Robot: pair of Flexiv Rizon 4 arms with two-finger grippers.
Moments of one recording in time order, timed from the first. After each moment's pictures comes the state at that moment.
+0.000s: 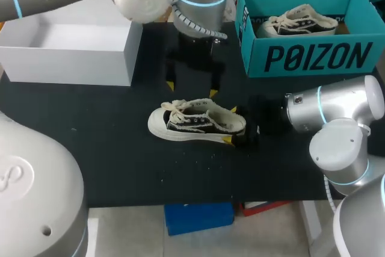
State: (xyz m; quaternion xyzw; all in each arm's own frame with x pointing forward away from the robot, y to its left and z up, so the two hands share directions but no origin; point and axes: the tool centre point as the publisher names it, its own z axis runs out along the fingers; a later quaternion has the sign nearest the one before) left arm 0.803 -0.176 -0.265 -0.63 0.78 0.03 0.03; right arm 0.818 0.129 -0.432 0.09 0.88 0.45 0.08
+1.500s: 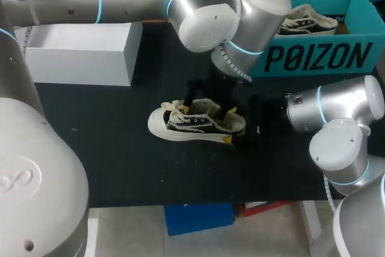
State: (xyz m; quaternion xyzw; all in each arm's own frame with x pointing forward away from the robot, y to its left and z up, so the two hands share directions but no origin) left arm 0.814 -0.192 -0.374 -0.61 0.77 0.16 0.09; right arm 0.818 0.129 -0.432 0.09 0.88 0.45 0.08
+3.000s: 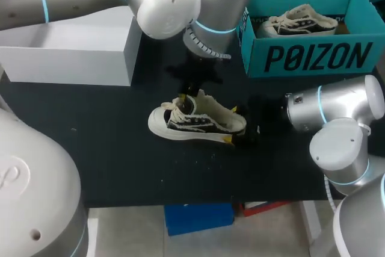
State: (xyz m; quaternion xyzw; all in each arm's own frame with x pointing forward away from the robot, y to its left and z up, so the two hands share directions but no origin) left arm 0.825 -0.154 -0.314 -0.66 0.74 0.07 0.10; right arm 0.819 0.129 -0.431 0.09 0.88 0.45 0.08
